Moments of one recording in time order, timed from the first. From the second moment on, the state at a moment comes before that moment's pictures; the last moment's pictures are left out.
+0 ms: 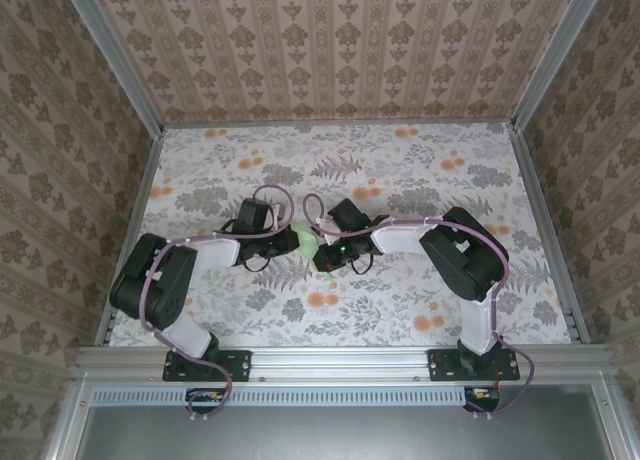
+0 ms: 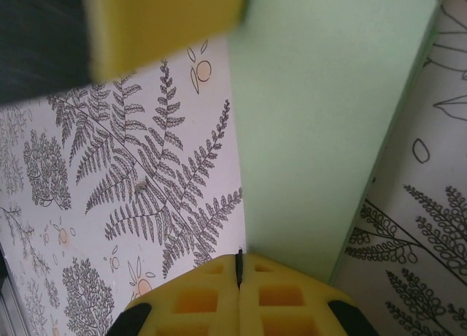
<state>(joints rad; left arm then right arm) -0.45 1.63 0.65 0.09 0.43 -0.60 0.70 1.94 1.07 -0.17 -0.51 0.30</state>
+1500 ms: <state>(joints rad) -0.52 1.77 0.76 0.07 0.35 -0.70 0.70 1.82 0.89 -0.11 -0.48 0.31</state>
